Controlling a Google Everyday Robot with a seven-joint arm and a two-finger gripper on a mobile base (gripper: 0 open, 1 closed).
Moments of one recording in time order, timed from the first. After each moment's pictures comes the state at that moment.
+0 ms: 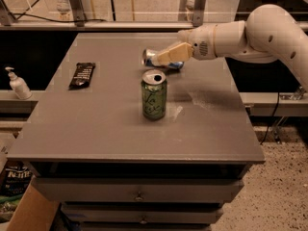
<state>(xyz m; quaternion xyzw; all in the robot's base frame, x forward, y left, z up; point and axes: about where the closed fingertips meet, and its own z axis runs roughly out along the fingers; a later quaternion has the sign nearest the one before) 0.685 -0.048 0.919 -0.40 0.70 0.32 0.49</state>
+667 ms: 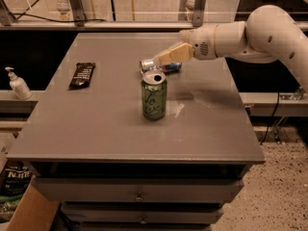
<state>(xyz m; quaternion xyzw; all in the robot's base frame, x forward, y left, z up) 0.692 -0.055 0.913 -0.41 0.70 0.31 0.50</state>
